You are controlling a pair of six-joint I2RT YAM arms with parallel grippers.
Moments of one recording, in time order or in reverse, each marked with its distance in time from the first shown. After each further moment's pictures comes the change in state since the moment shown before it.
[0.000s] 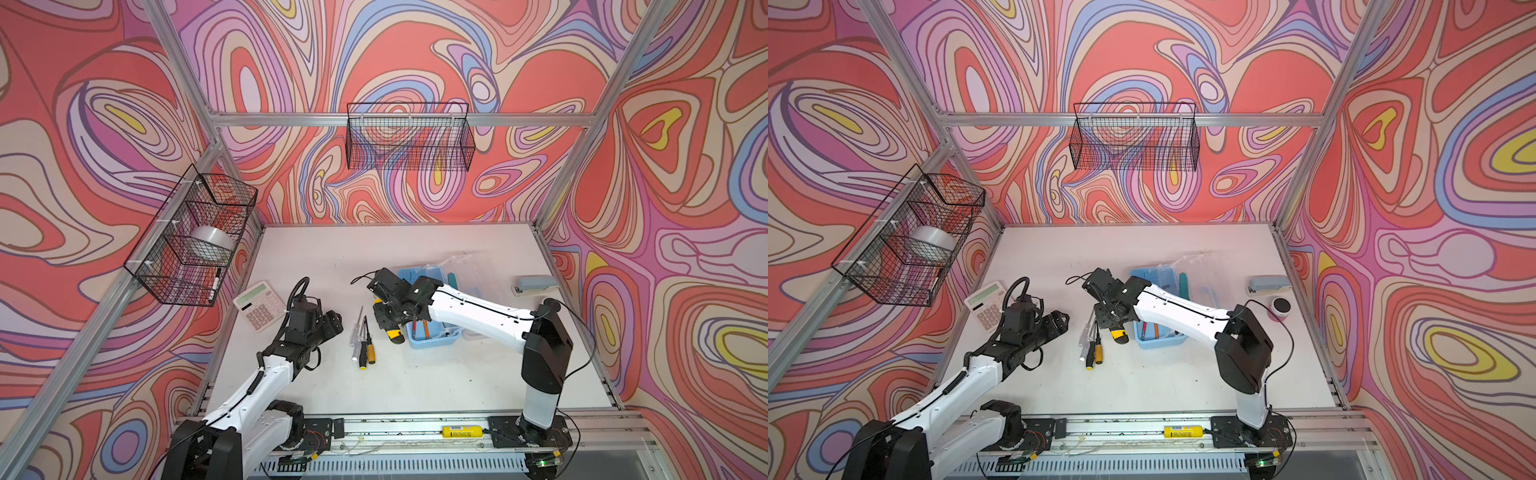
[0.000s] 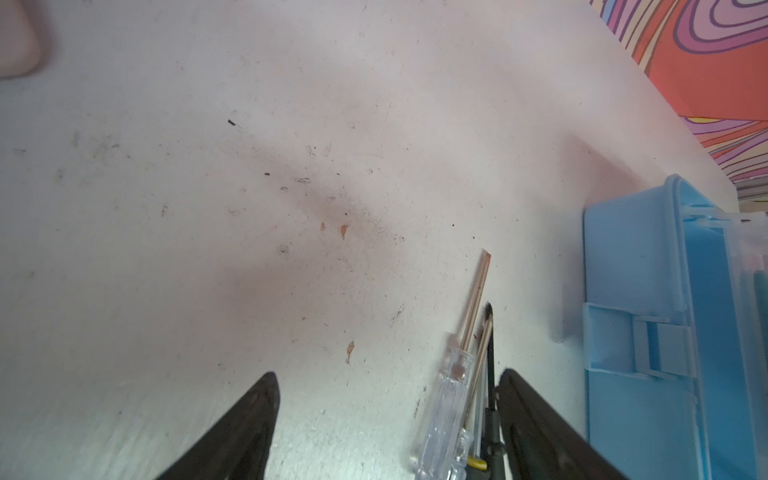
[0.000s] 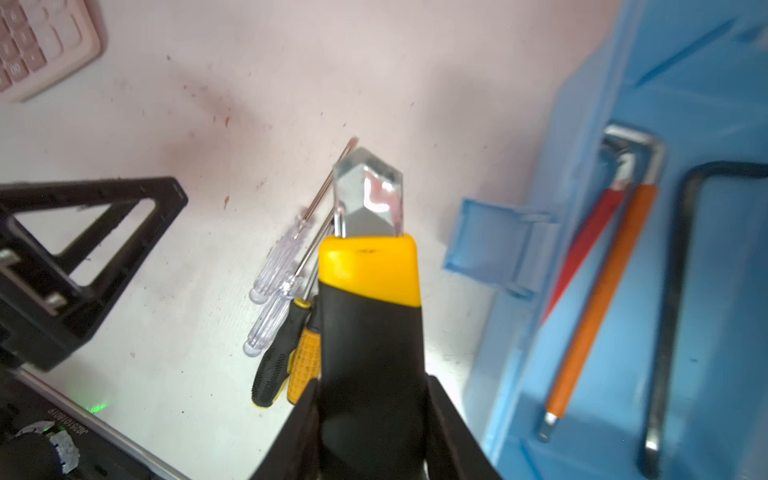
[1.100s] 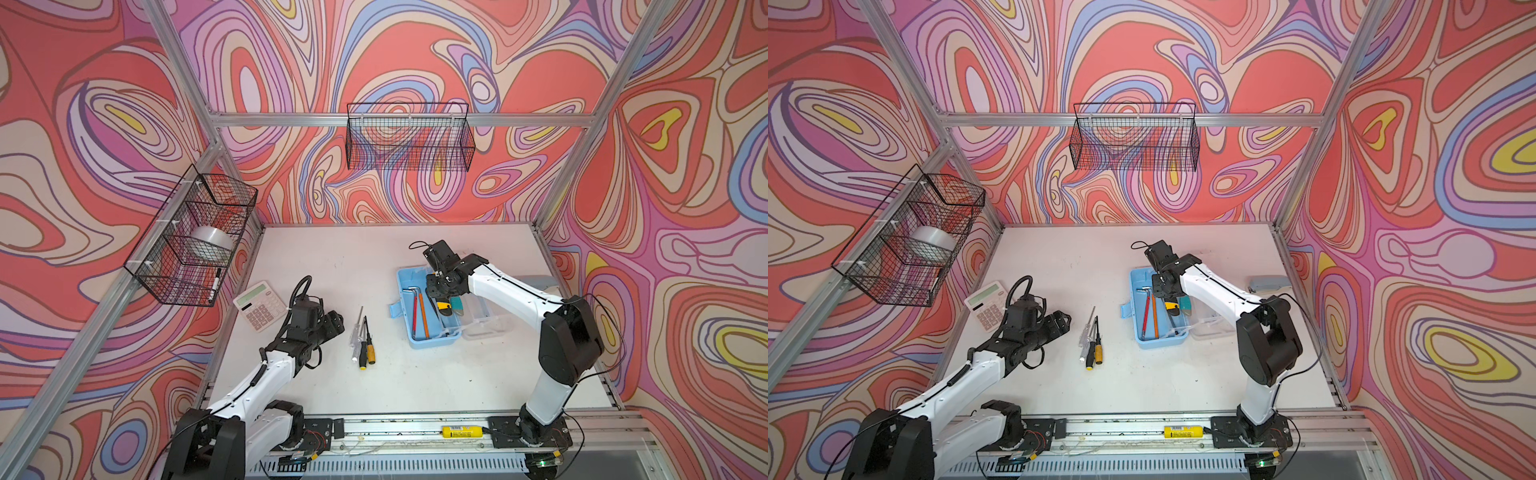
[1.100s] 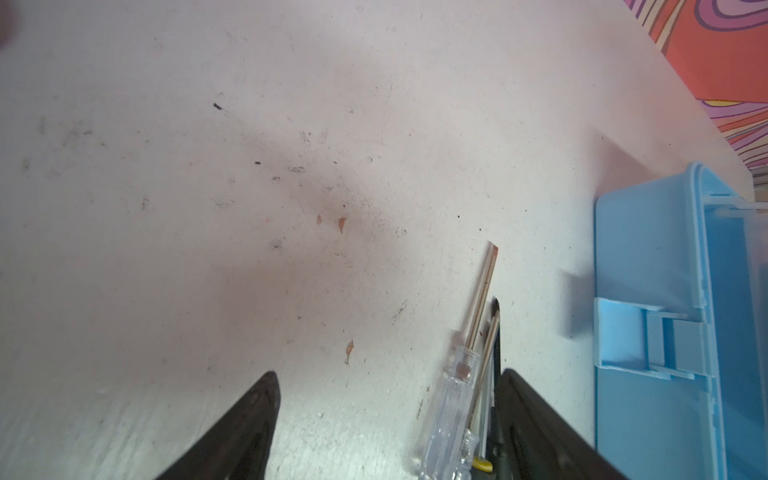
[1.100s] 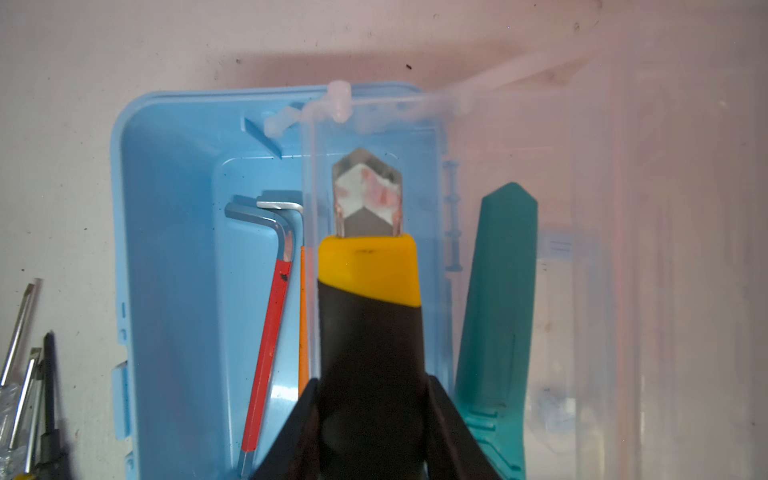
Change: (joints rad) left arm 0.000 0.053 0.013 0.005 0.017 0.008; right arm -0.359 -0.058 -0.183 0.071 0.078 -0.098
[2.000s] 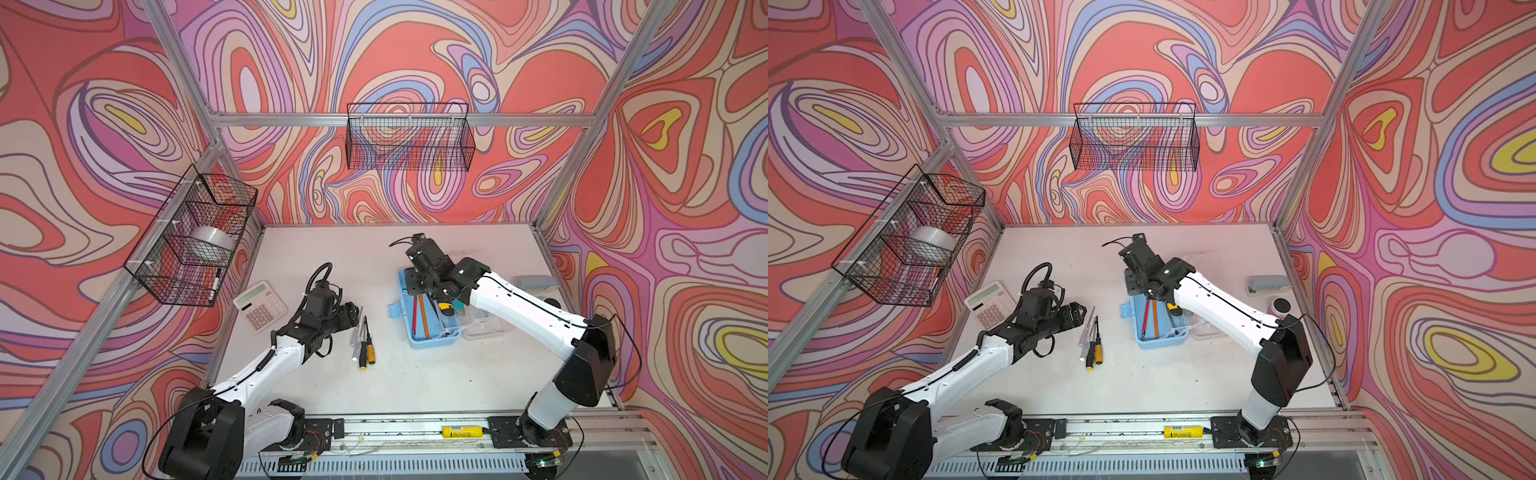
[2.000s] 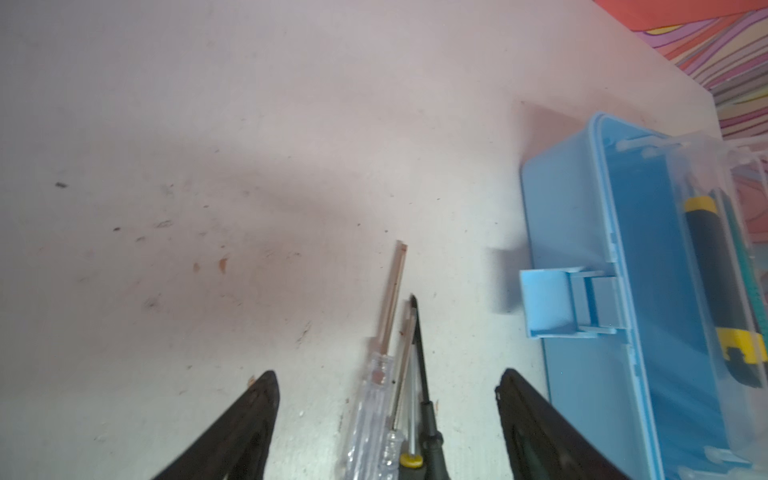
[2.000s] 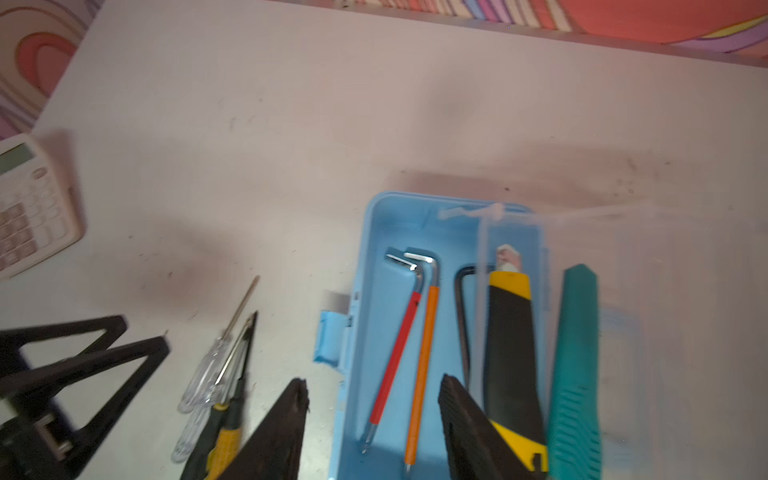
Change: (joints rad) left arm -0.169 0.100 0.182 -0.039 -0.025 0.102; right arm 0.265 -0.119 0.109 0.056 0.063 0.012
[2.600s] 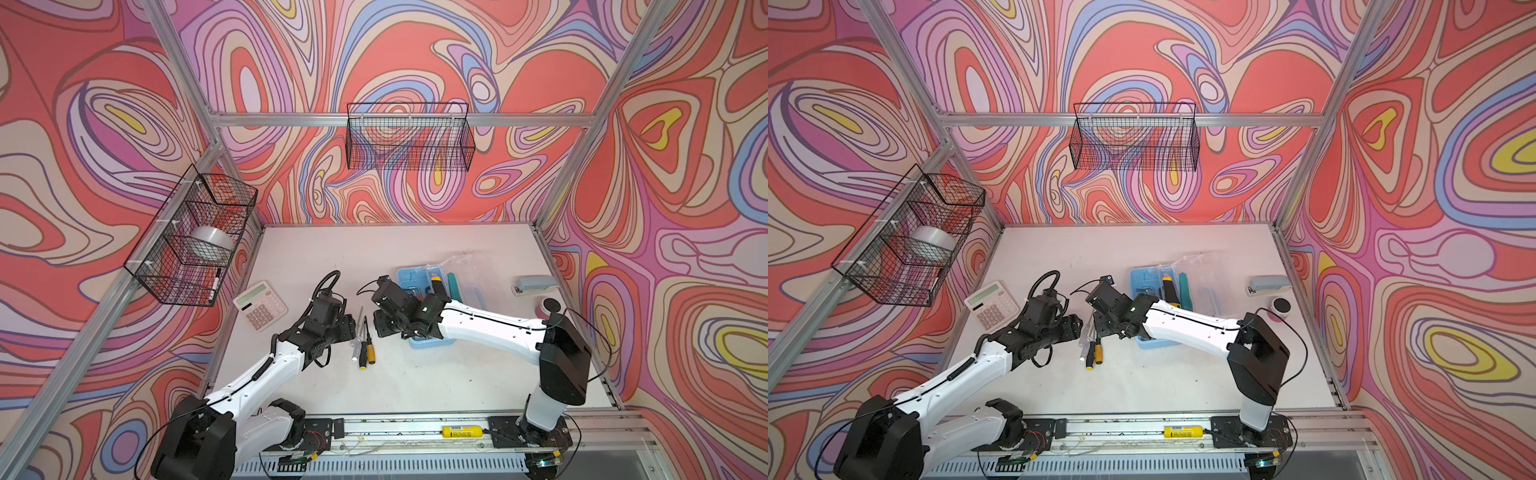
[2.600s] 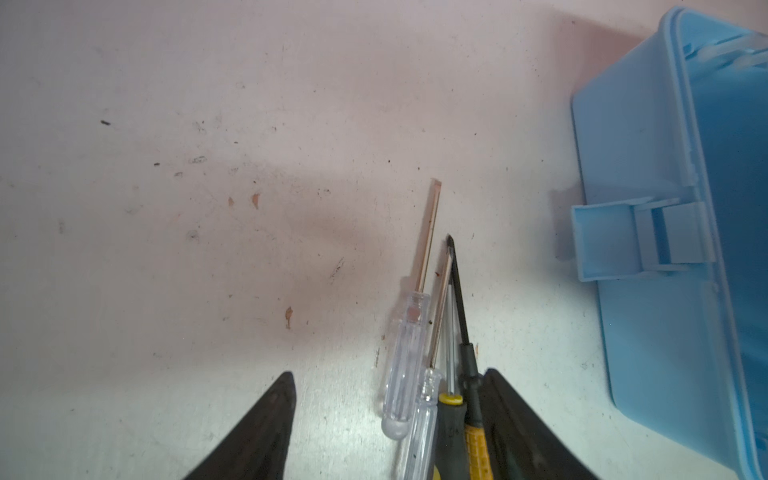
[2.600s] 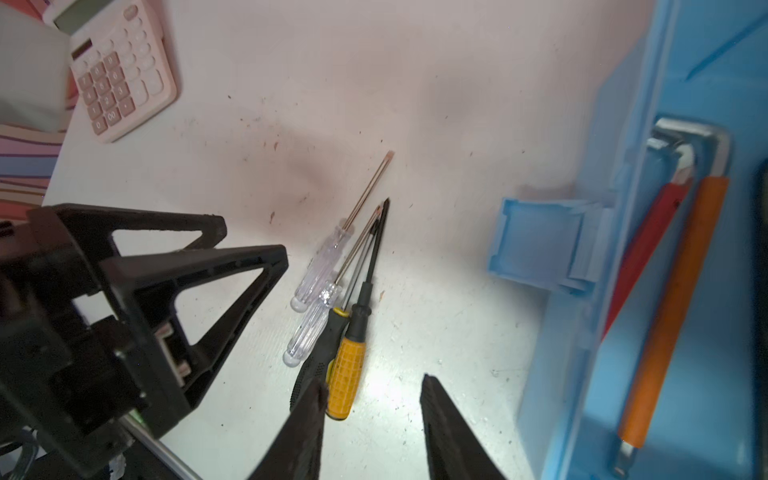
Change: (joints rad) left arm -0.048 -0.073 -0.055 -0.149 -0.081 0.001; right arm 0.182 0.117 -0.151 0.158 -0.167 0.190
